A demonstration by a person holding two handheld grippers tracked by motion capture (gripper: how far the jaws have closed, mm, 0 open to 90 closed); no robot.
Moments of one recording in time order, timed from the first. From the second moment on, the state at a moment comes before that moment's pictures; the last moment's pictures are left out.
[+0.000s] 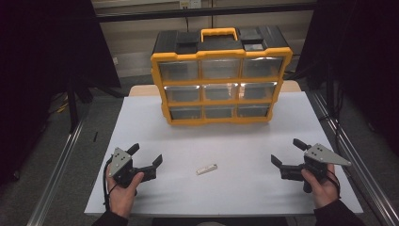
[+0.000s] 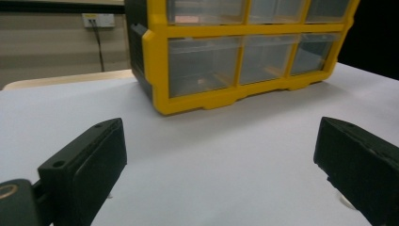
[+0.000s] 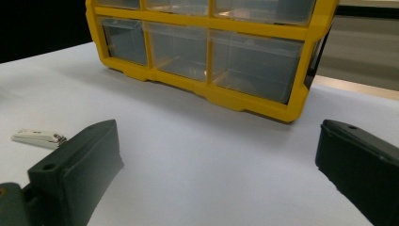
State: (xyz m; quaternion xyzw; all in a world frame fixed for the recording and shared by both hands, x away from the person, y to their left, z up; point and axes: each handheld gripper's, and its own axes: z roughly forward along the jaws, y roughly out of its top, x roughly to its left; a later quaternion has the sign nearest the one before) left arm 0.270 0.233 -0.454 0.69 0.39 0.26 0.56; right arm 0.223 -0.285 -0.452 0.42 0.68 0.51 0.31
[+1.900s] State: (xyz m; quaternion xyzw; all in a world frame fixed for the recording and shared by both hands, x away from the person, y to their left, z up) left arm 0.317 0.173 -0.448 0.75 0.23 0.36 0.51; right arm 0.222 -0.282 -0.452 0.42 0.67 0.52 0.31
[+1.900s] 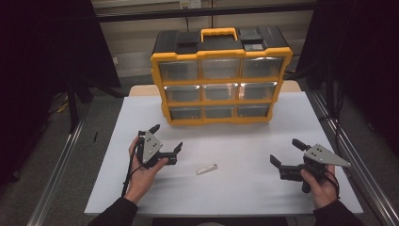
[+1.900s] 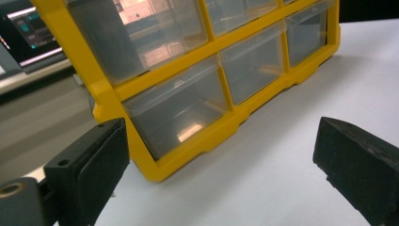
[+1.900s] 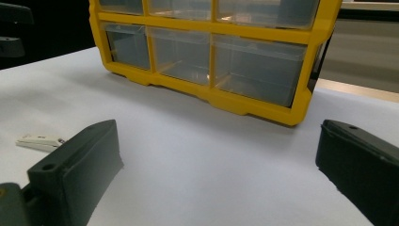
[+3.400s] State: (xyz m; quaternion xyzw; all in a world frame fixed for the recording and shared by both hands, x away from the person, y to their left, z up) left arm 0.372 0.137 -0.431 0.77 0.06 0.50 0.40; right arm 0.222 -0.282 -0.453 0.42 0.67 0.53 0.31
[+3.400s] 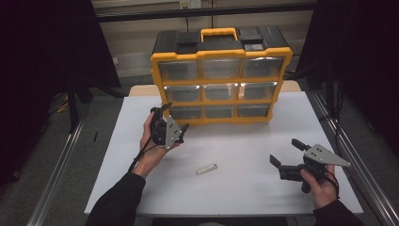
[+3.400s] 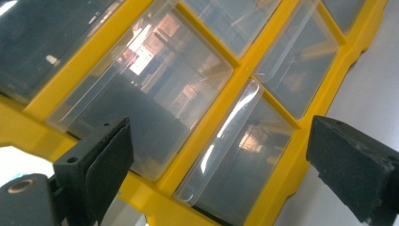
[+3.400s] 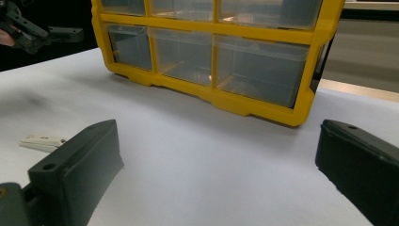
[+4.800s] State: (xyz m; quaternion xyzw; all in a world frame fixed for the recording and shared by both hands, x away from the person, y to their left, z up) left arm 0.394 0.128 -0.469 0.76 -0.06 0.62 0.18; right arm 0.222 -0.281 -0.453 0.42 0.67 0.53 0.31
